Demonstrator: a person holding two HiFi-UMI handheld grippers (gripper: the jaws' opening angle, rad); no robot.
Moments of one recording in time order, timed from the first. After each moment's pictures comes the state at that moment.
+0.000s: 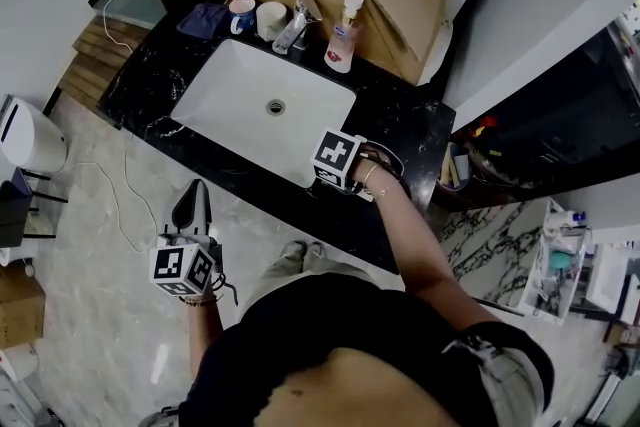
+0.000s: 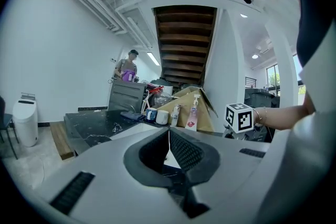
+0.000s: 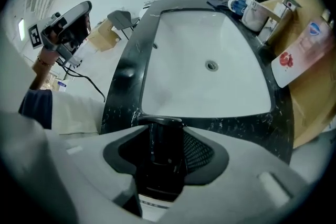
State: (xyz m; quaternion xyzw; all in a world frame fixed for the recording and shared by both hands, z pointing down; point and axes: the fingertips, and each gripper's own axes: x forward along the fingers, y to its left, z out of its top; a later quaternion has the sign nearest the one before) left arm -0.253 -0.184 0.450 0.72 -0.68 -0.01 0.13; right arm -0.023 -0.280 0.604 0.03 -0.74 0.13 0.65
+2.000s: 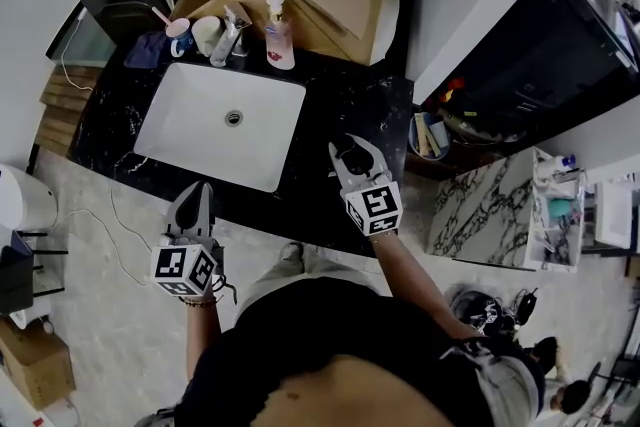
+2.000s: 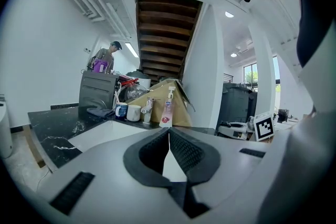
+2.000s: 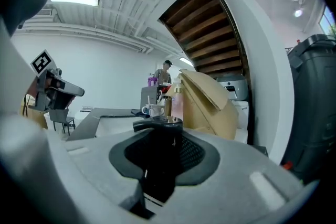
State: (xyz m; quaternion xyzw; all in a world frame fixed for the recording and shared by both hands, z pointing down) left arm -0.172 -0.236 0.453 0.80 -0.59 0.03 0.13; right arm 0.078 -0.324 0.499 0.46 -0.88 0.01 0.07
